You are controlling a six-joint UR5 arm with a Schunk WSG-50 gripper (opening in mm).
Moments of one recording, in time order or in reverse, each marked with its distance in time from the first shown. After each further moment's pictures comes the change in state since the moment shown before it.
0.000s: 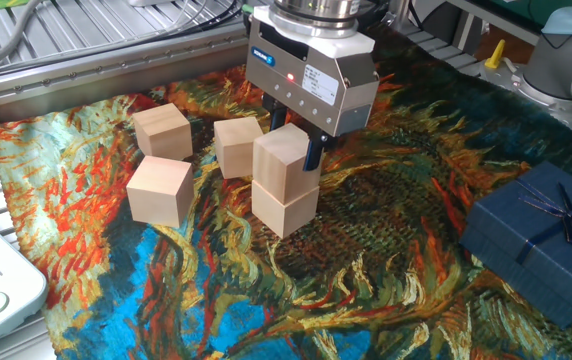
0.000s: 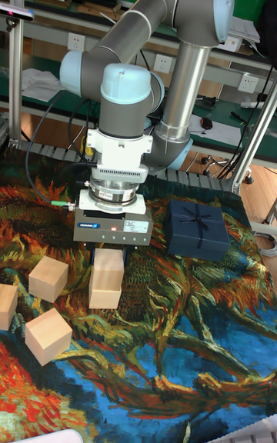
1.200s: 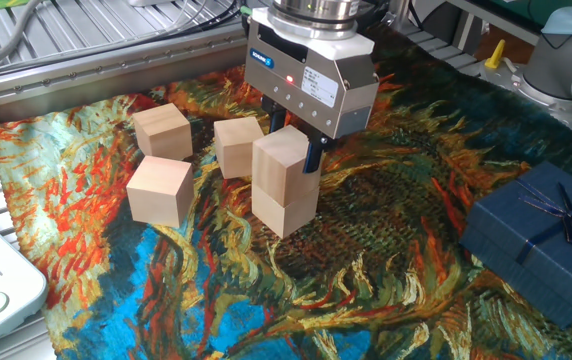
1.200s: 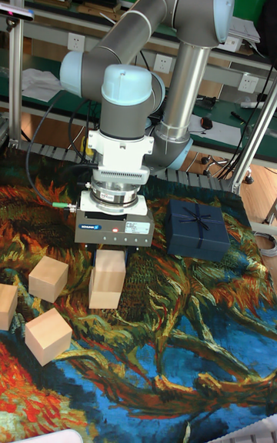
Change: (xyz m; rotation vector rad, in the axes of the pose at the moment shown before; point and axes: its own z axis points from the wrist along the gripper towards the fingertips) arm -0.002 0.003 0.001 -0.003 0.006 -0.002
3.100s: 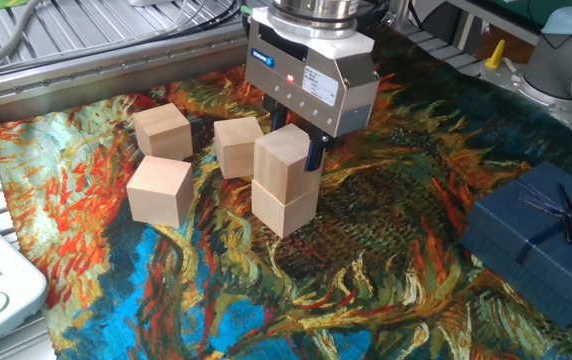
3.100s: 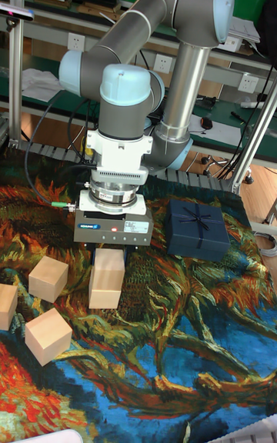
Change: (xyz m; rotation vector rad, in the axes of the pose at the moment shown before) arm 0.003 -0.002 -0.001 -0.001 0.013 0.000
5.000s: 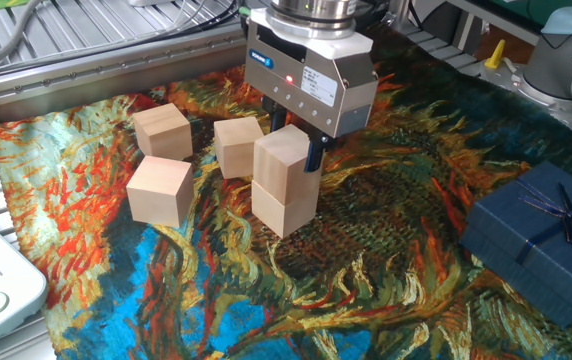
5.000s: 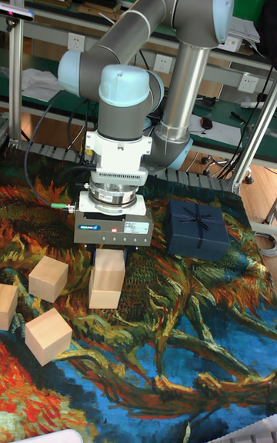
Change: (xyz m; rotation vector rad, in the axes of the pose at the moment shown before) arm -0.001 0.001 0.001 -0.007 0.004 -0.005
